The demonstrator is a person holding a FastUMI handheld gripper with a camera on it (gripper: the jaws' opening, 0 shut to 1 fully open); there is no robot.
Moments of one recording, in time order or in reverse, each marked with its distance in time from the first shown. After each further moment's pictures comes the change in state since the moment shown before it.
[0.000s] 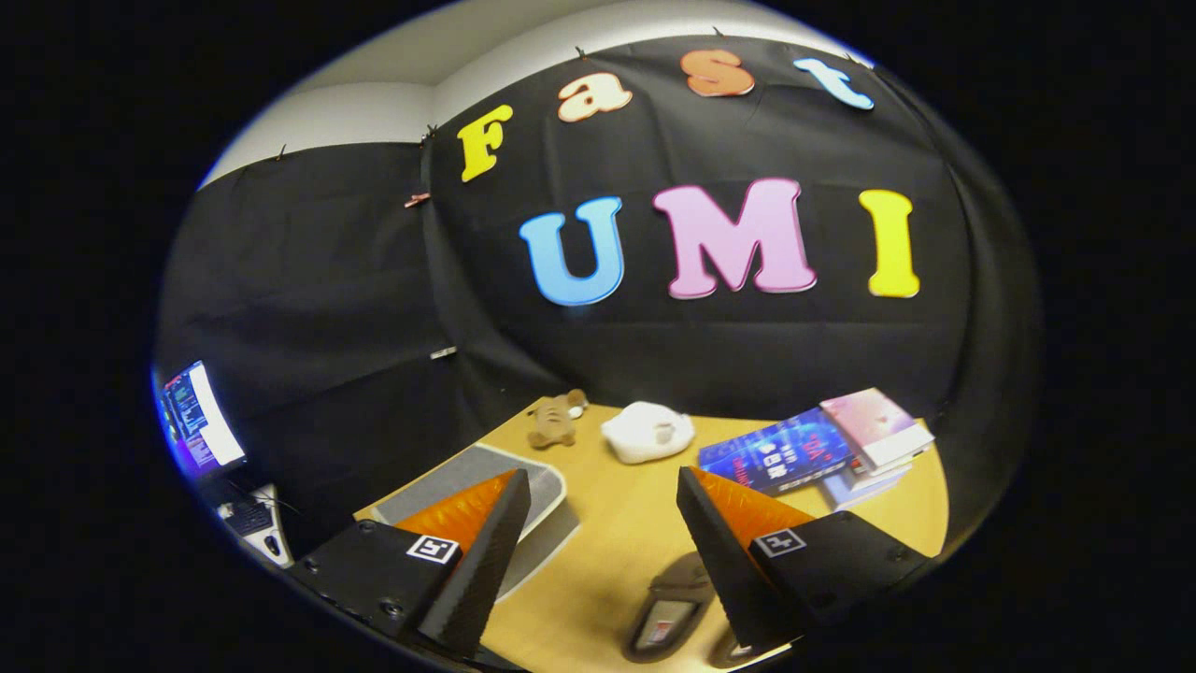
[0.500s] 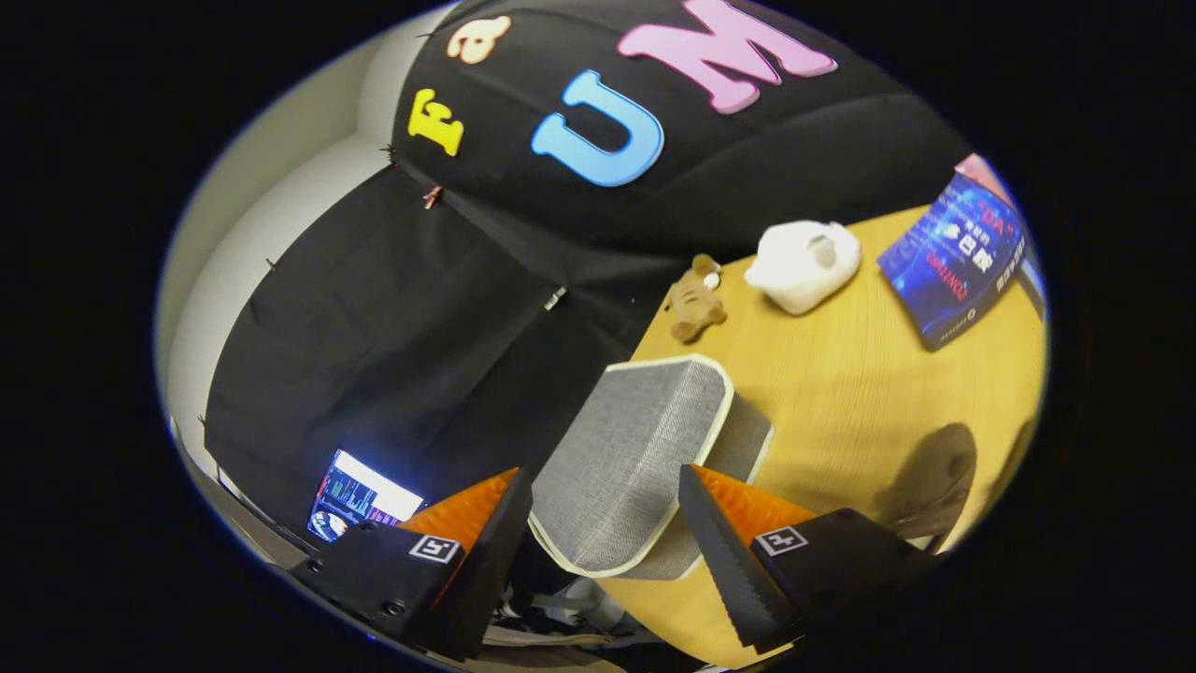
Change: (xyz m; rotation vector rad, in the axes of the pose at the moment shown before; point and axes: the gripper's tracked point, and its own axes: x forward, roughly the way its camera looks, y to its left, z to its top) arm 0.074 0.074 -0.099 0.512 0.332 0.403
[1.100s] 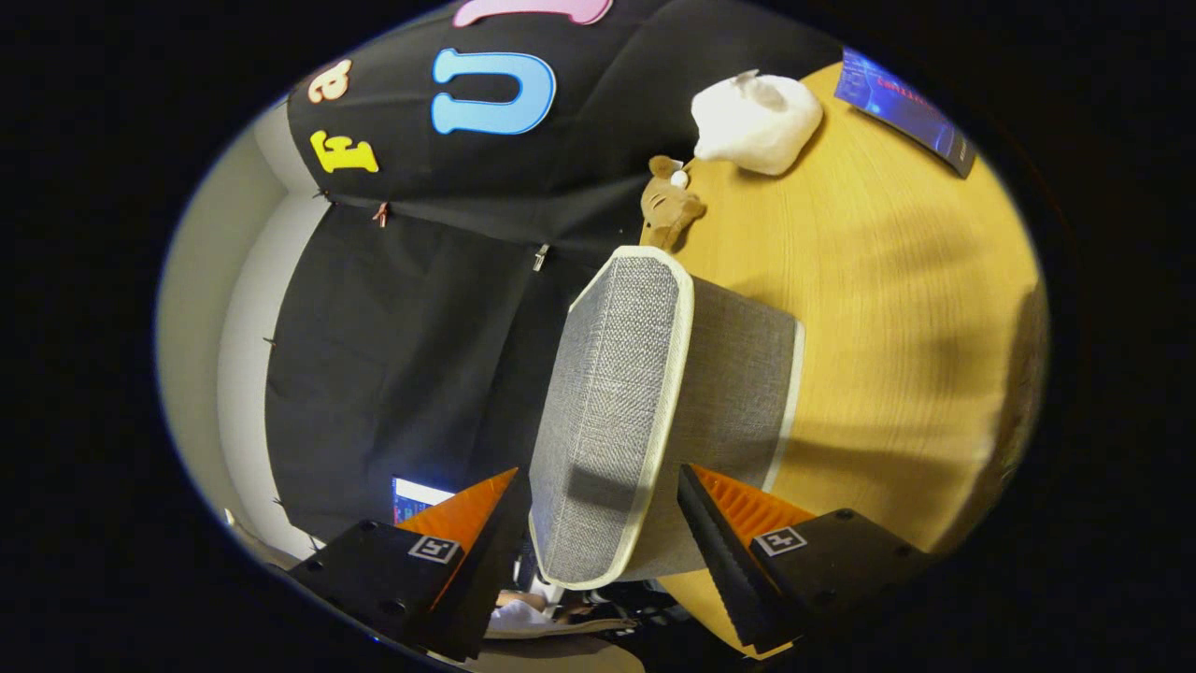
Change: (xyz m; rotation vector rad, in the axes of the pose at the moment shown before) arm 0.064 -0.030 -0.039 0.354 0.146 0.159
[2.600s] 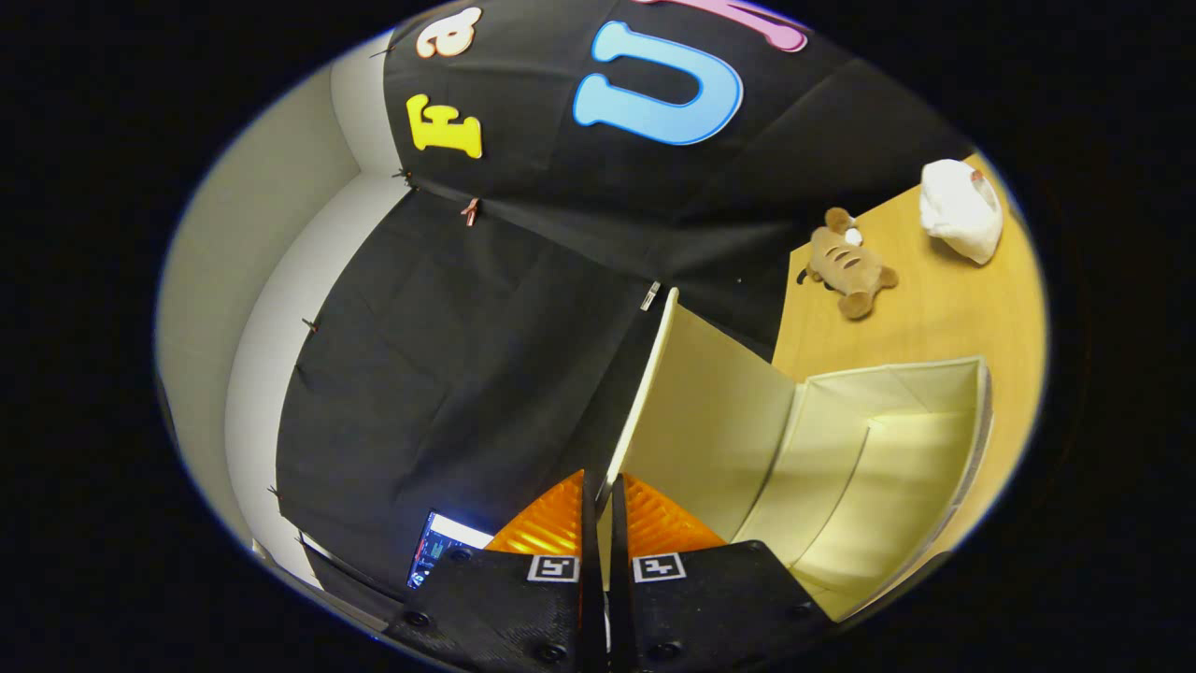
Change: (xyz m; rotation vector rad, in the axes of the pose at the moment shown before) arm 0.134 0.233 0.019 -0.224 -0.135 0.110
